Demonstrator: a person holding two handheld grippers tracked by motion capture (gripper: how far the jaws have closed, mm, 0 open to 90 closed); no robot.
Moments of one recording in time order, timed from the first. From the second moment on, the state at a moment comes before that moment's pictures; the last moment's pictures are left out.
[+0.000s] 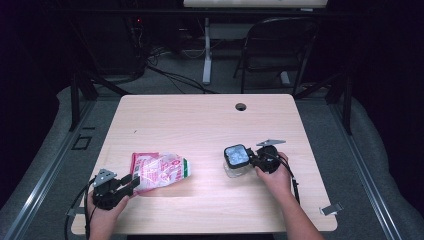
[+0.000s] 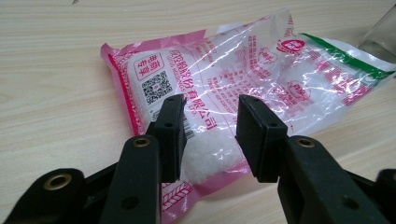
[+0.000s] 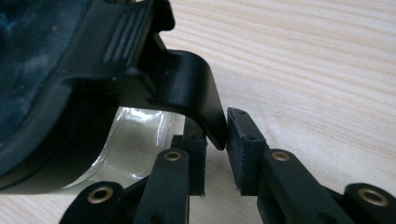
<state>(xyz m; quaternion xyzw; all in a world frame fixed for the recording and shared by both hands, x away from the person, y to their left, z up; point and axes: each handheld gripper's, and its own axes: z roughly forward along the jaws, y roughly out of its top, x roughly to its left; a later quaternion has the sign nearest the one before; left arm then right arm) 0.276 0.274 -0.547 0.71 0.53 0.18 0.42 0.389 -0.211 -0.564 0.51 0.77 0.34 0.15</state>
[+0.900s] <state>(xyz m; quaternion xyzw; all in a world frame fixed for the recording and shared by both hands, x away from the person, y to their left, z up) 0.279 0.269 -0.546 0.72 0.52 0.19 0.42 0.378 -0.207 -0.562 0.50 0.79 0.32 0.17</state>
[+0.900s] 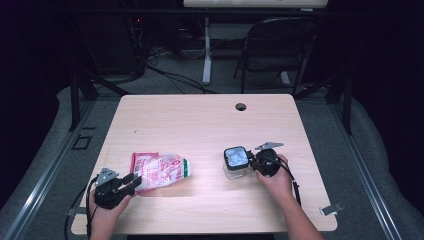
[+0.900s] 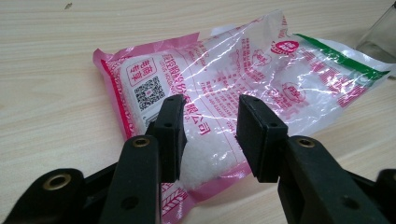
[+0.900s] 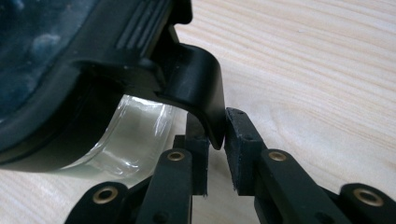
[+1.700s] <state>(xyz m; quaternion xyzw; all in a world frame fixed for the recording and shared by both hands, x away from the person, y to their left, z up) 0.295 0.226 -0.542 0.76 0.46 0.17 0.43 0.321 -0.180 -0.560 0.46 0.82 0.30 0.15</state>
